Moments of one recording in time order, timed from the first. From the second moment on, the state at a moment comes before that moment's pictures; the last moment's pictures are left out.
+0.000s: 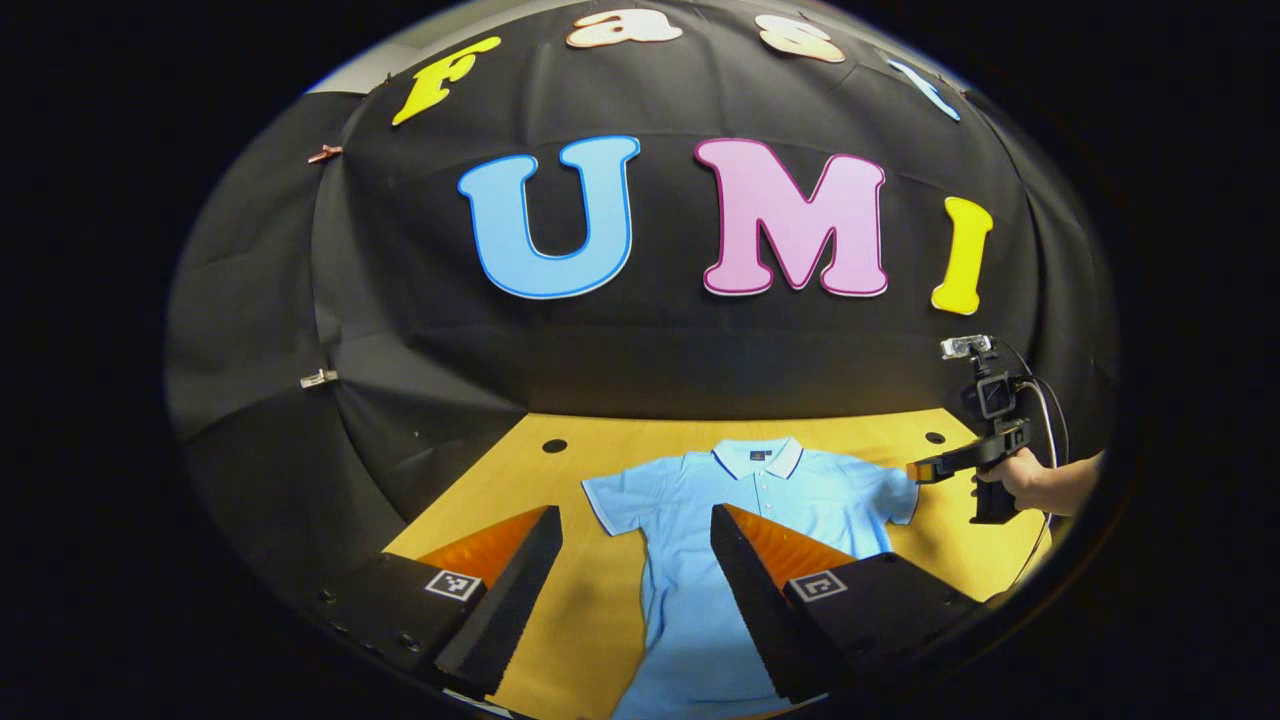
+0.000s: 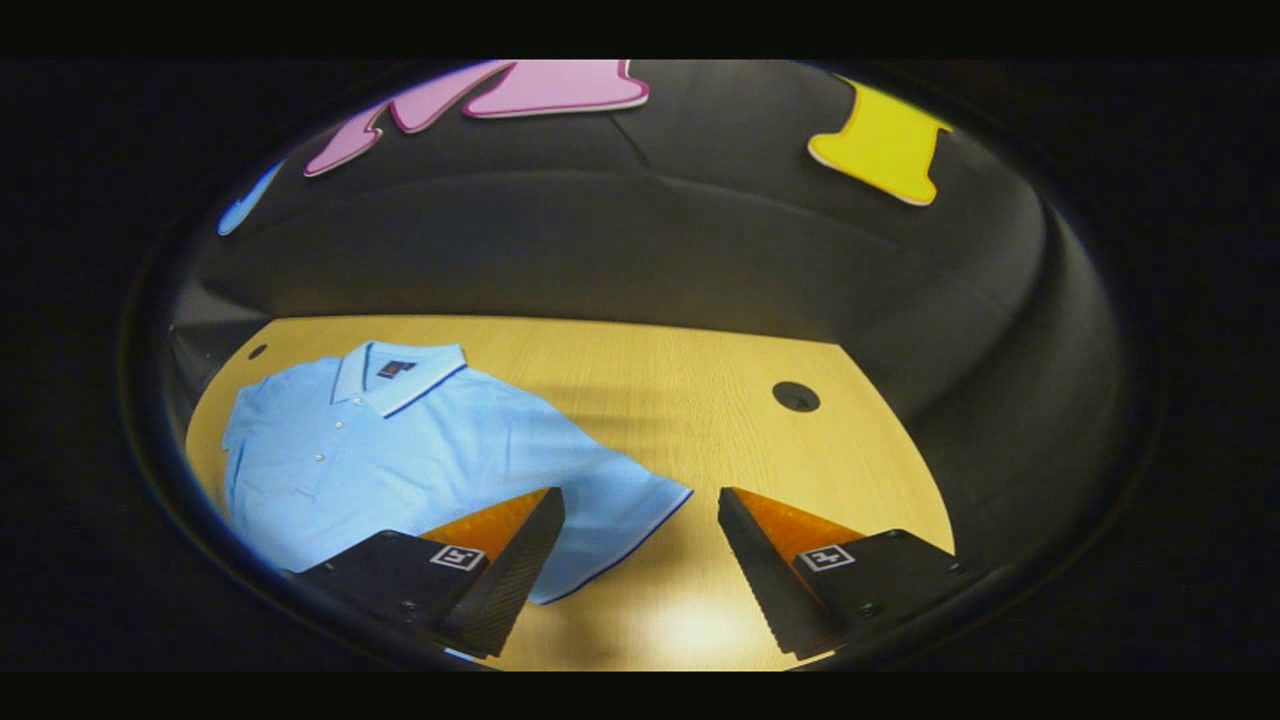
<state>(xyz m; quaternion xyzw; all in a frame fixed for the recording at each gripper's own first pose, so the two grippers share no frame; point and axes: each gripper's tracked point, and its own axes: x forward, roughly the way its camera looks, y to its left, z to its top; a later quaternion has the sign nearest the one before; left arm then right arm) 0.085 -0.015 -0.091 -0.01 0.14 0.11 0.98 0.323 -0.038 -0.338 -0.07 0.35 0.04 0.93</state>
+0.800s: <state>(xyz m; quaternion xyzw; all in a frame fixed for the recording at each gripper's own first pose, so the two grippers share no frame) 0.107 -0.026 -0.102 -0.01 0.14 0.09 0.99 0.340 -0.021 -0.377 -0.01 0.39 0.09 0.92</state>
